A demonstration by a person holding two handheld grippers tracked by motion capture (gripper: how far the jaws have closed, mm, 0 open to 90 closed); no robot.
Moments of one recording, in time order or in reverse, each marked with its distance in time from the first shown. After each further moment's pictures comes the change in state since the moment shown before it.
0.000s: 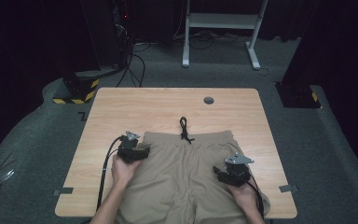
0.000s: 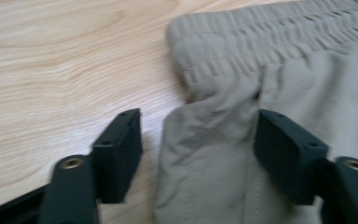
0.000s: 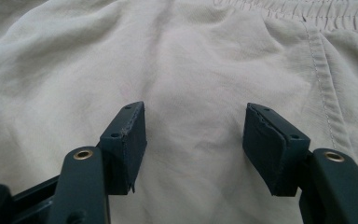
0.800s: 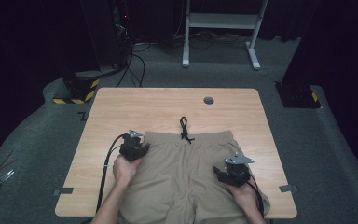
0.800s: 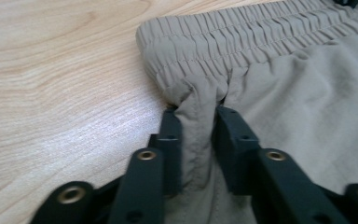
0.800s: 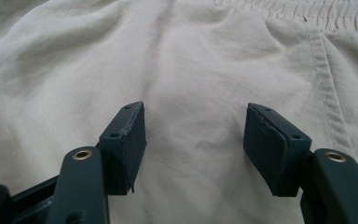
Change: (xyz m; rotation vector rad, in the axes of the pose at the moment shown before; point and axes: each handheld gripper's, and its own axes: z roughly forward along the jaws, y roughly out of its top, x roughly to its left) left arm -0.001 0.009 0.000 0.035 -0.082 -0.008; right arm 0.000 0.000 0.000 0.001 0.000 -0.002
